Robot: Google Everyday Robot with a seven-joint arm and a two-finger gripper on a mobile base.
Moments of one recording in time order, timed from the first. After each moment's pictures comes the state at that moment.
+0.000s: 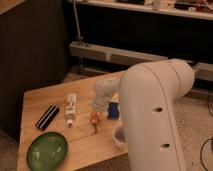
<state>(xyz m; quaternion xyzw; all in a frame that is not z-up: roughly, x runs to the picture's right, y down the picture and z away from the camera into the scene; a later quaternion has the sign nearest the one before) -0.062 0.160 0.872 -0.34 0.19 0.70 0.60</state>
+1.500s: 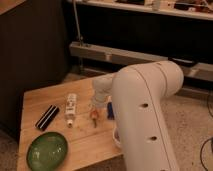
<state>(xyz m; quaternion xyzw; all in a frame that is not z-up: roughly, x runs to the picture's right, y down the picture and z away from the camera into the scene) -0.061 0.140 0.902 -0.33 0.19 0.70 0.60</state>
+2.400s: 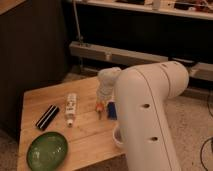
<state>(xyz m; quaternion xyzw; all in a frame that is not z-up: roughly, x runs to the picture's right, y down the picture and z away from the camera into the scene) -0.030 0.092 0.917 -0.30 0.18 0.72 0.60</state>
